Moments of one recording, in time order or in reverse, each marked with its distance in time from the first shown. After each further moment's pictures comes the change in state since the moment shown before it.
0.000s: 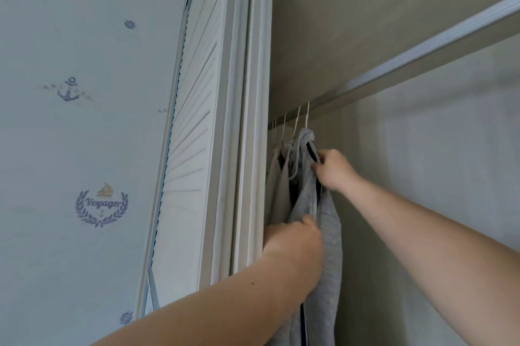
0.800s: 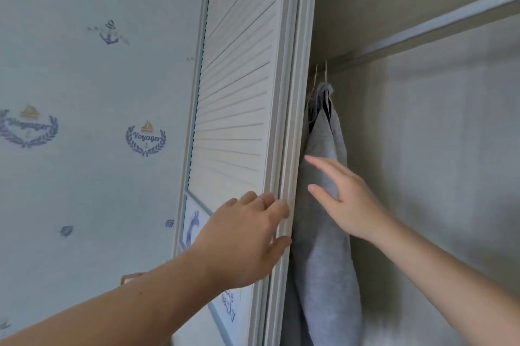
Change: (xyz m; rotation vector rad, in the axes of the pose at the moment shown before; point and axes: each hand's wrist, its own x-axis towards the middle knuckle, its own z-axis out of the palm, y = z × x) left_hand -0.220 -0.083 0.014 -0.180 0.216 0.207; right_hand -0.274 -0.071 -0.020 -0.001 -0.171 -0.353
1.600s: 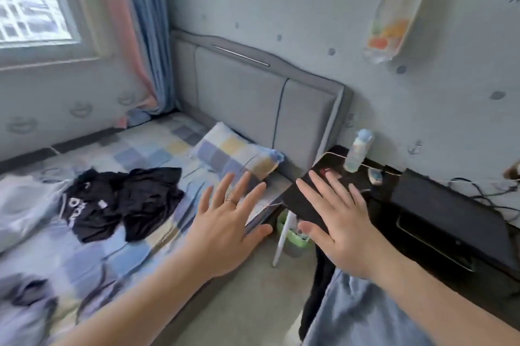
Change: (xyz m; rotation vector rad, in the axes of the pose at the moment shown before) left_hand -0.714 0.049 -0.199 0.248 -0.395 -1.374; right_hand -0.292 -0.583 0.271 0.406 -0.846 -0.753
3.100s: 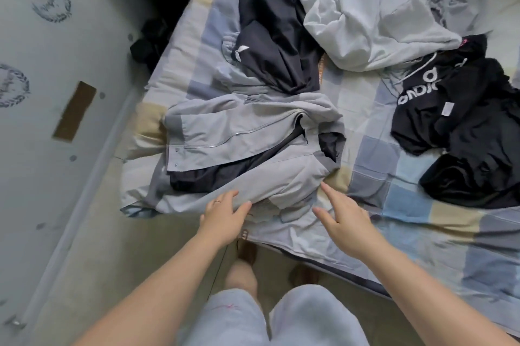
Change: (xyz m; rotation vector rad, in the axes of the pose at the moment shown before) left_hand -0.466 -0.562 0.154 -0.812 -0.116 -1.911; right_hand 0.293 -0.638 0.493 0.083 -1.107 -0.603
